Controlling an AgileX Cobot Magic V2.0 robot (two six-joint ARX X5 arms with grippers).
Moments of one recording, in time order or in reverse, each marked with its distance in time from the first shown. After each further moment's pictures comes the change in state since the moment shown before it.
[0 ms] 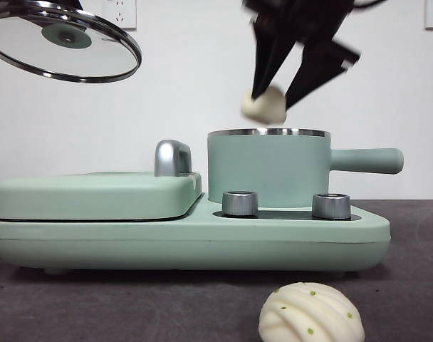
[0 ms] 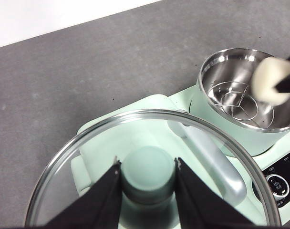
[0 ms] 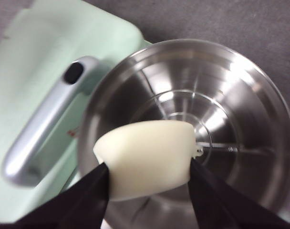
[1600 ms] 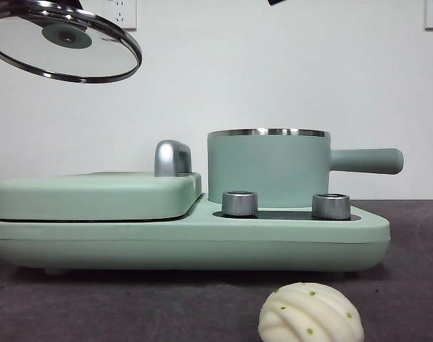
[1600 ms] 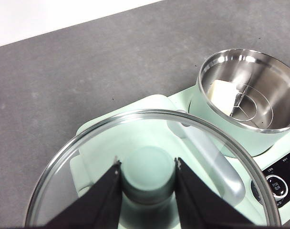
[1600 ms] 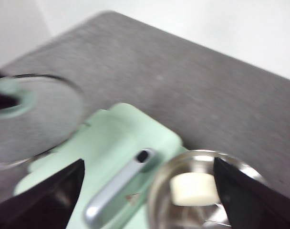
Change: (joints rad) left arm 0.000 0.000 0.000 0.000 0.000 -0.007; right arm 0.142 -0.364 -0.186 0.320 0.059 -0.056
